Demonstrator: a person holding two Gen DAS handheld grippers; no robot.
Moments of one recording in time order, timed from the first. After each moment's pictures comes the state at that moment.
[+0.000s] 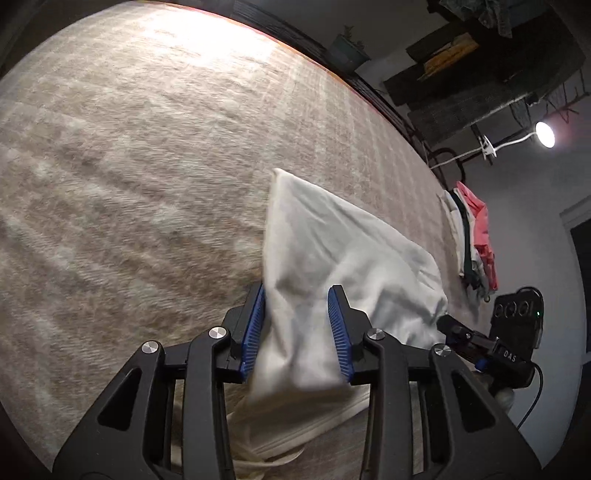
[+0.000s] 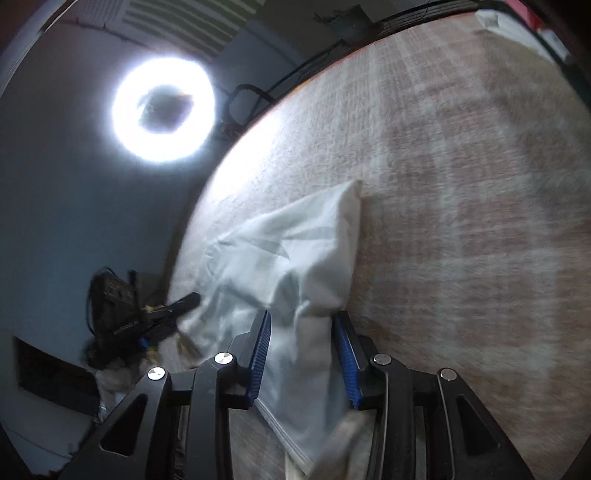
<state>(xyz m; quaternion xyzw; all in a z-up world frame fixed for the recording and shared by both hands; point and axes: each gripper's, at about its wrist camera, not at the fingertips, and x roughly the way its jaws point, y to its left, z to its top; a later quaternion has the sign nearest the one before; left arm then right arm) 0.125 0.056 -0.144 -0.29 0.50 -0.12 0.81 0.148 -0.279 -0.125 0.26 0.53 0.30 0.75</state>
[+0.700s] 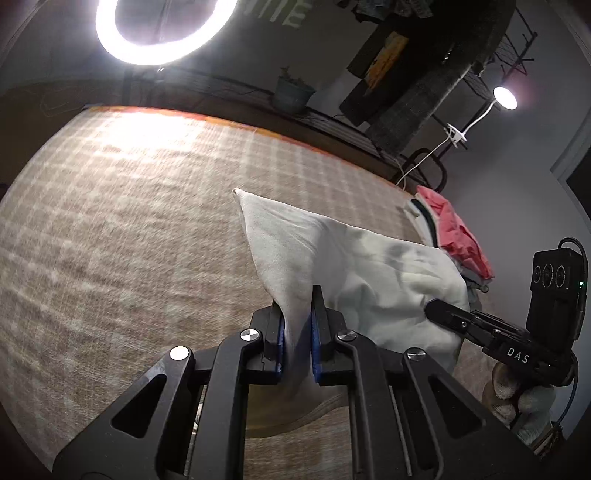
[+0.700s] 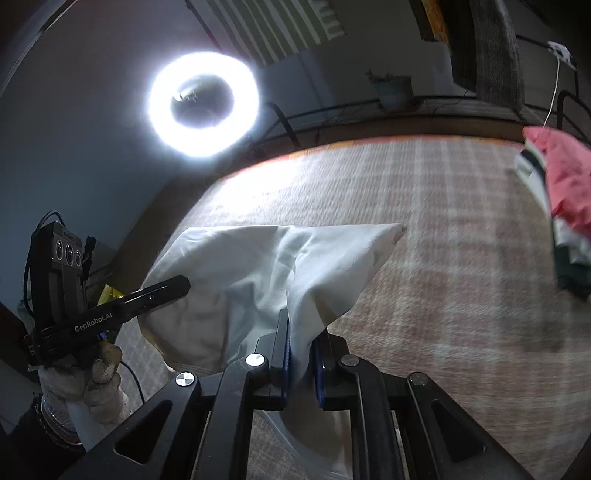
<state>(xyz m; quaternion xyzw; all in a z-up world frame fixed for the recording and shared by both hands) 0.111 -0.009 -0.043 -0.18 0.42 -0.13 0.88 0.126 -0.245 -0.022 0.09 0.46 0.26 0.84</state>
